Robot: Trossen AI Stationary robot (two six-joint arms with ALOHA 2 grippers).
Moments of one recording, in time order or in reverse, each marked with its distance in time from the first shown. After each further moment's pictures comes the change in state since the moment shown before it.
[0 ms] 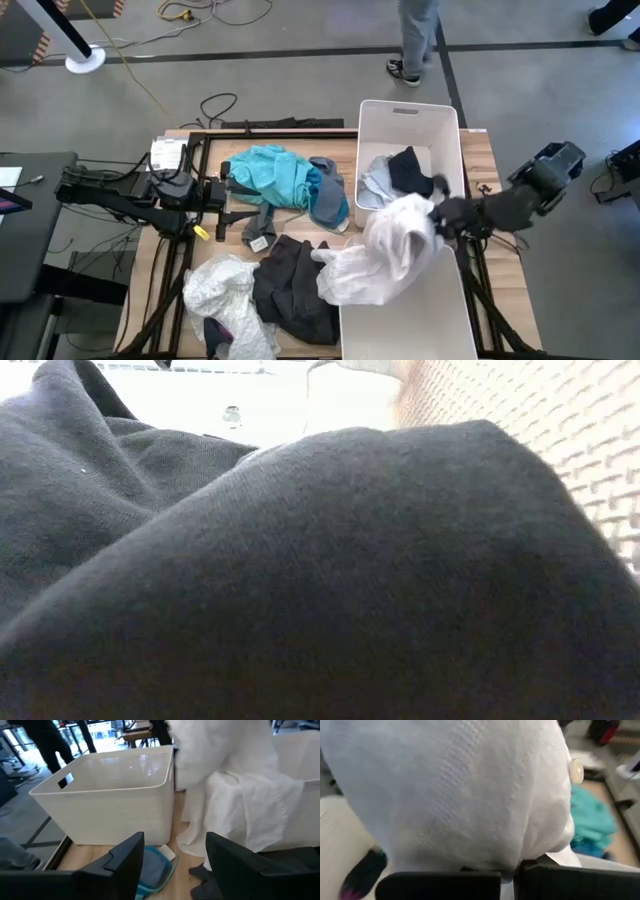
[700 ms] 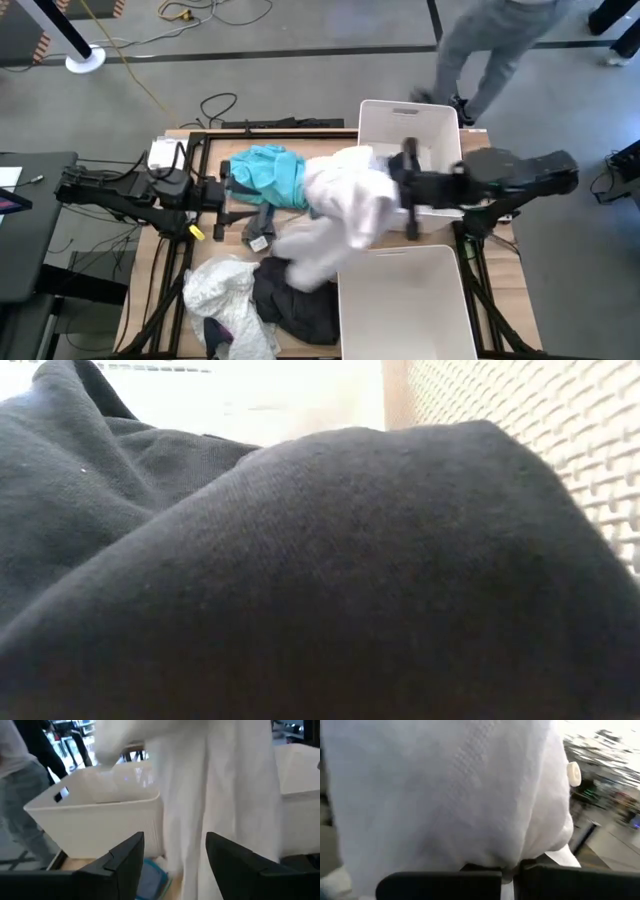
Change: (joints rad) left arm 0.000 -0.009 0.000 0.047 0.040 0.026; right arm -0.277 0.063 0.002 0.626 -0.081 -0.558
